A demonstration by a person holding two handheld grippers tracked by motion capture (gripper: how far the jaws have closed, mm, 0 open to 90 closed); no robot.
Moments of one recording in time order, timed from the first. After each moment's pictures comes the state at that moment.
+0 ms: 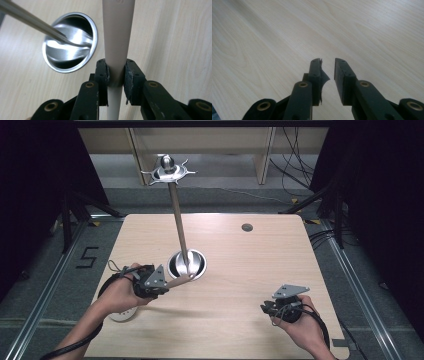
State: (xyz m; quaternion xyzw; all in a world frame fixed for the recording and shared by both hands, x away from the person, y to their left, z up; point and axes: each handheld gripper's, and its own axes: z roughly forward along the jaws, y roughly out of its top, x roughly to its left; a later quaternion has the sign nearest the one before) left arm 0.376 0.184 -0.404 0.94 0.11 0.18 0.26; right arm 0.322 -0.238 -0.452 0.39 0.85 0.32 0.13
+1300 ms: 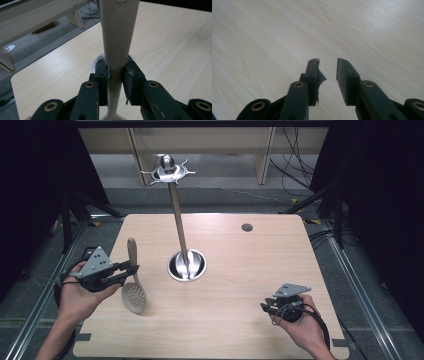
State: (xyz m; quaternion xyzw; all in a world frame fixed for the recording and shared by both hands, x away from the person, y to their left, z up) left arm 0.341 0.258 -0.355 0.79 0.32 0.27 0.46; right arm 0.321 -0.238 -0.447 0.39 0.85 0.32 0.14
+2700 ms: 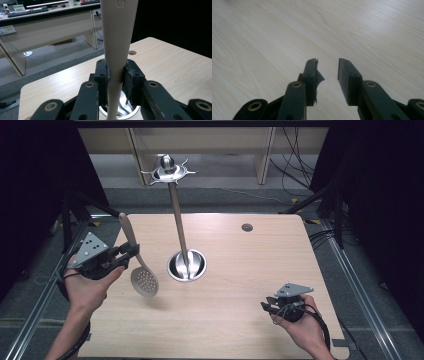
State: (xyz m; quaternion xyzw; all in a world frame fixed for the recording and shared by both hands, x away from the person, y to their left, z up) left arm 0.348 0.240 -0.324 0.70 0.38 0.30 0.52; right arm 0.319 -0.238 -0.446 0.41 0.83 0.34 0.14
